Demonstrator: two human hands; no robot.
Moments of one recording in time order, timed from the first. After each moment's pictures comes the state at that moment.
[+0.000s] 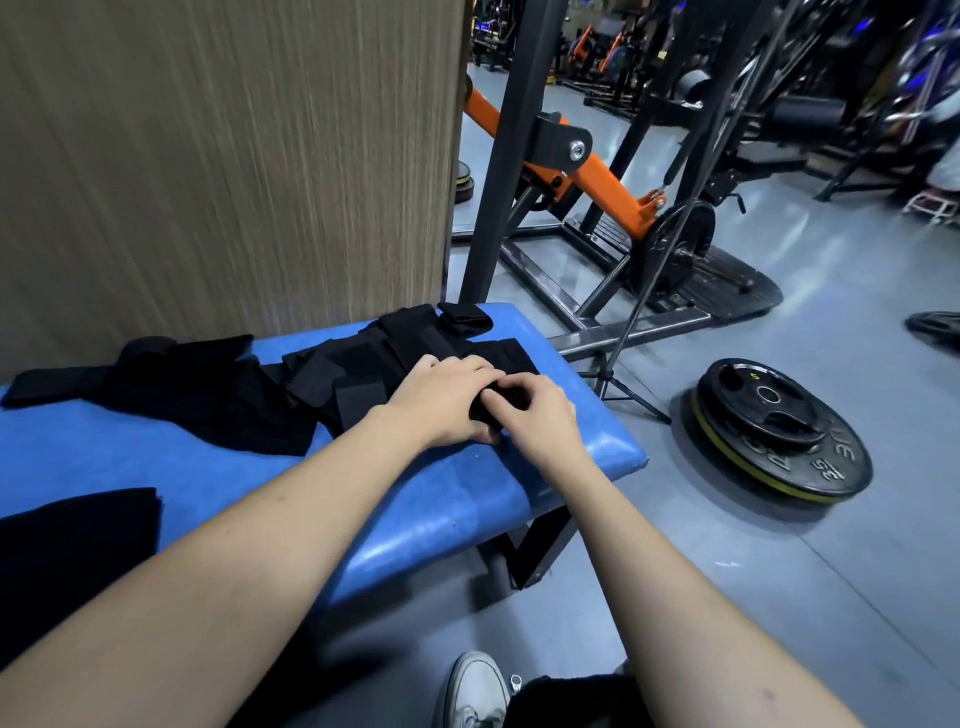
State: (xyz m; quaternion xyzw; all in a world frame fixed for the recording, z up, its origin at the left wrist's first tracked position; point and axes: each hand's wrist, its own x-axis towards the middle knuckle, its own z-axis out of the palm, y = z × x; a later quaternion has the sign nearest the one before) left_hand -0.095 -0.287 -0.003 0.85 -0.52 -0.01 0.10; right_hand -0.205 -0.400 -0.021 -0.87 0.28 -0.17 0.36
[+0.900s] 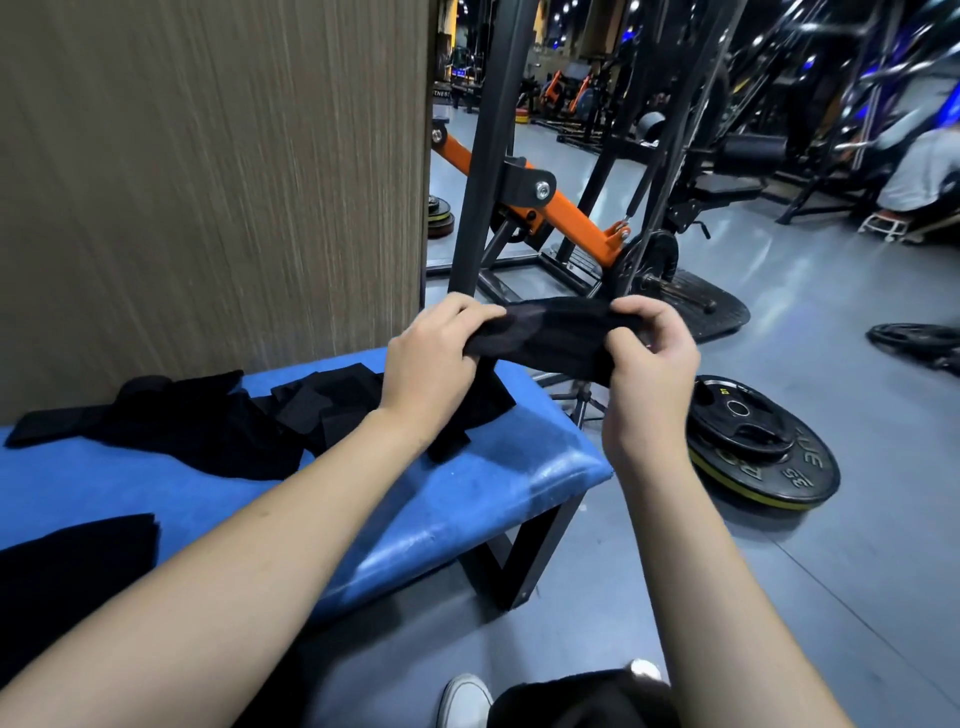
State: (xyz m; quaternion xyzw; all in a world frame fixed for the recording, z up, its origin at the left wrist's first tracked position) left_hand -0.141 -0.283 0.080 0.78 -0.44 0.21 0.39; right_hand -0.285 -0.396 0.118 -0.57 0.22 -0.52 0.59
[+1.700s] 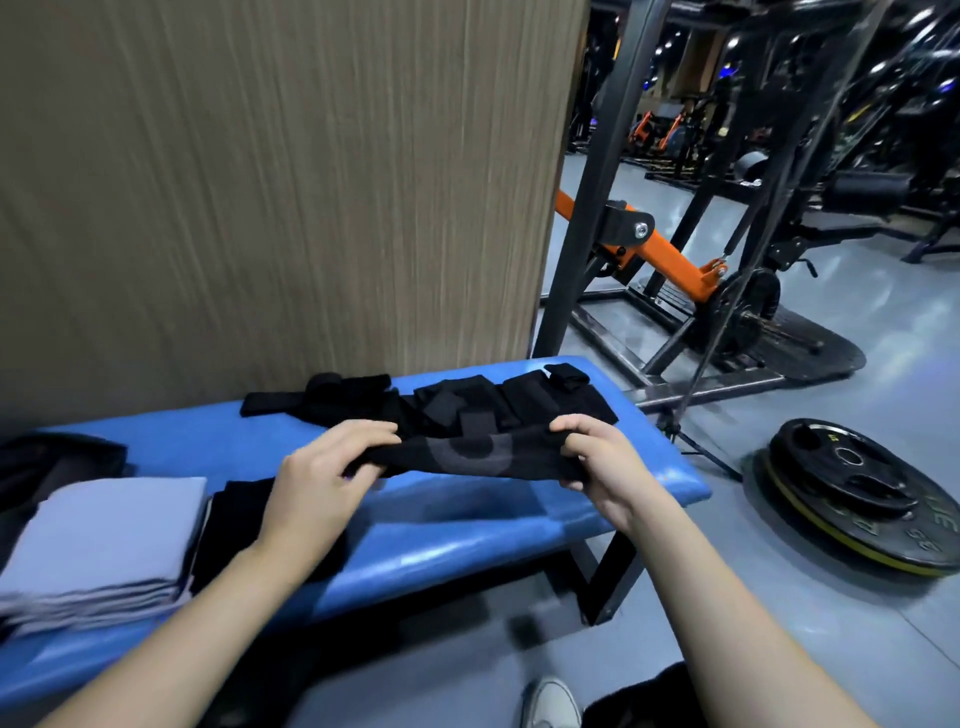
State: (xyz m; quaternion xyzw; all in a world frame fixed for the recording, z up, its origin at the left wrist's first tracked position) left_hand -0.162 -0.020 0.038 0.81 -0.36 0.21 0.41; right_hand -0.255 -0.312 0.048 -0.64 0.25 -0.12 0.72
